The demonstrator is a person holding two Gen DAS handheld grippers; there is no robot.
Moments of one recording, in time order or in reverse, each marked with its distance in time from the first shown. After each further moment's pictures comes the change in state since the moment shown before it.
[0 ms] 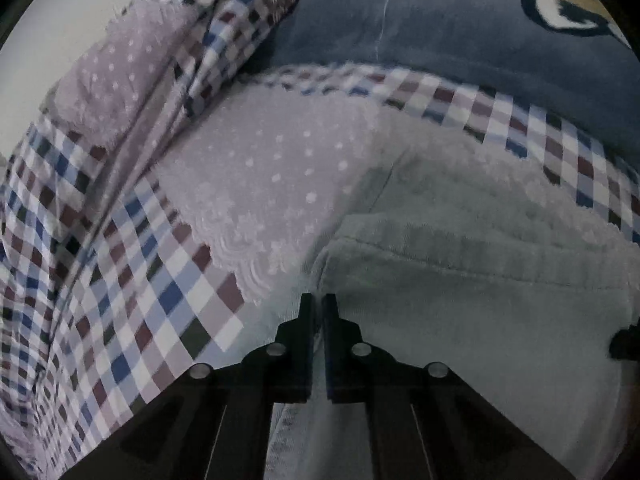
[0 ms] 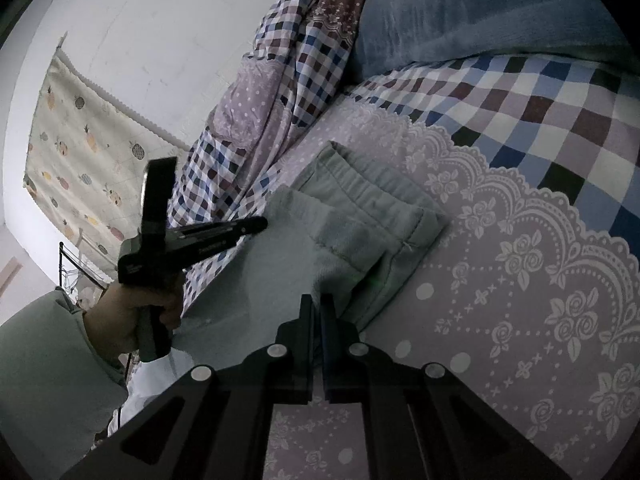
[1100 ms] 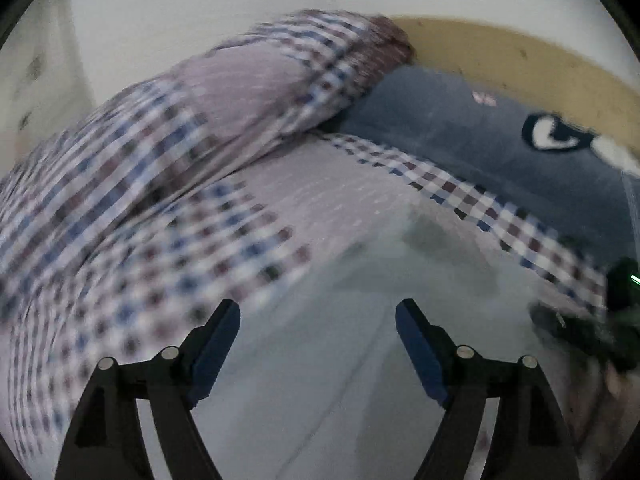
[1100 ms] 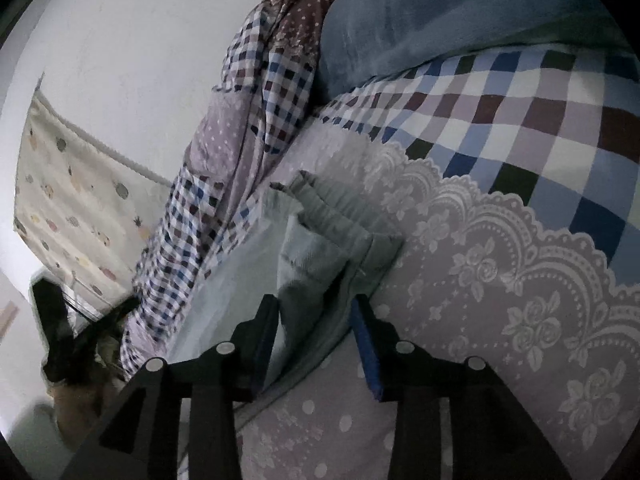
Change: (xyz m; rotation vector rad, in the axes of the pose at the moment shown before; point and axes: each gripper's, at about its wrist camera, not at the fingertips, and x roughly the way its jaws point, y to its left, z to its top) left arm -0.158 0.046 -0.111 -0.338 -0.225 -0.010; right arm -0.009 -0.024 0.009 0.125 -0.090 -0.015
